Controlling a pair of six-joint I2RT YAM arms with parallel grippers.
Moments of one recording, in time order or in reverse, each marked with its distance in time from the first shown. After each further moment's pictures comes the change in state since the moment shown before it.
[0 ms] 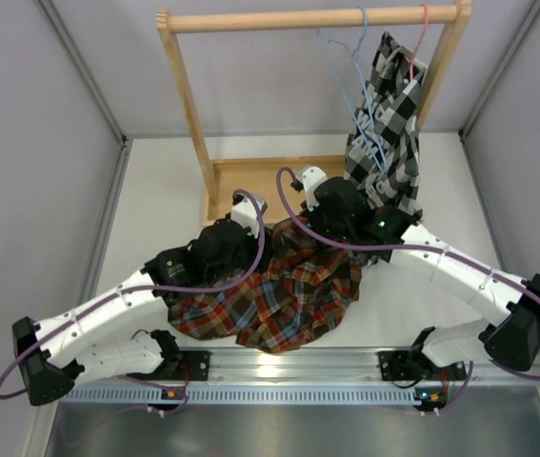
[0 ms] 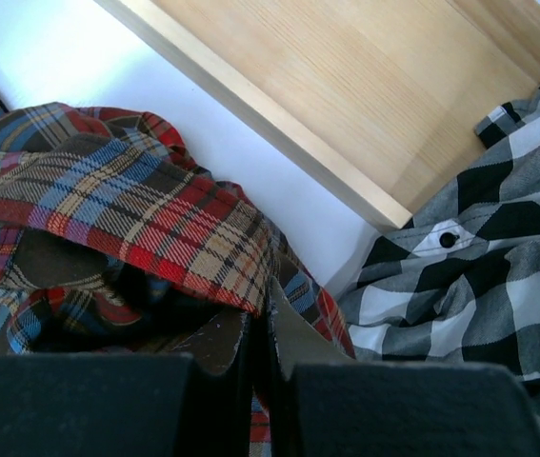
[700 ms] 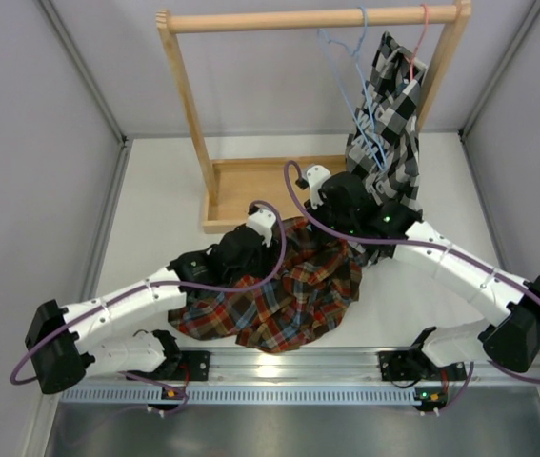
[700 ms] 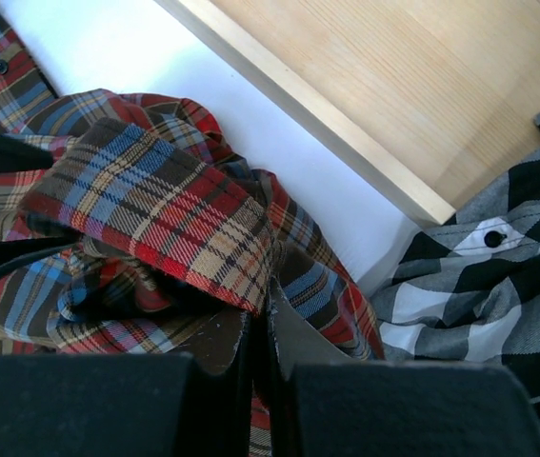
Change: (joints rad) left arm -0.002 0.116 -0.114 0.119 0.000 0.020; right arm -0.058 -0.001 0.006 -0.027 -0.148 0.026
